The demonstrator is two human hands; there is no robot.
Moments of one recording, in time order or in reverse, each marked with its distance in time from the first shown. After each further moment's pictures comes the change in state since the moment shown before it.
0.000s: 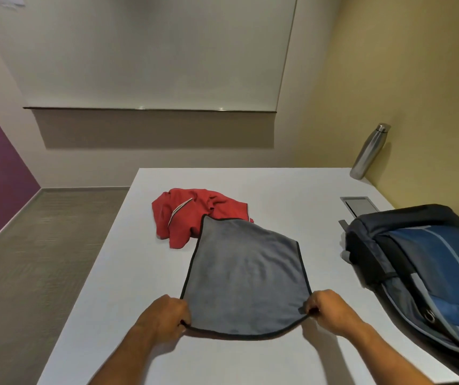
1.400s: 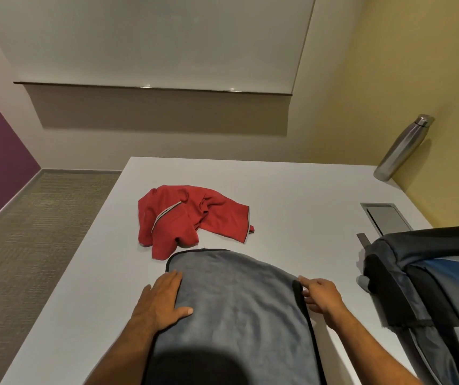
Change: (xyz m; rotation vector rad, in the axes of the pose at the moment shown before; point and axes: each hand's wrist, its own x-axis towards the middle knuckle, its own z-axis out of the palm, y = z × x) left_hand 0.124 -0.022 0.010 -0.170 0.021 -0.414; right_hand 0.147 0.033 -0.001 1.049 0.148 0.685
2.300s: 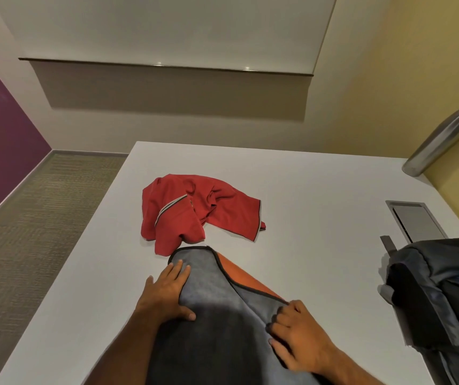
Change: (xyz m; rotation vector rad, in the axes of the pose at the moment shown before) left_hand 0.036 -0.003 0.000 0.096 -0.190 -0.010; right_hand -0.015 0.045 0.046 -0.982 -0.291 -1.441
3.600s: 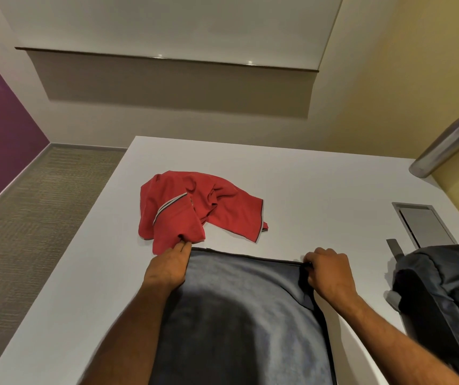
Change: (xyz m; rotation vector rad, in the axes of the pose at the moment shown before) left_hand 0.042 0.016 -0.045 0.025 0.175 -0.082; right_hand 0.067 0.087 -0.062 -0.274 -0.096 0.694
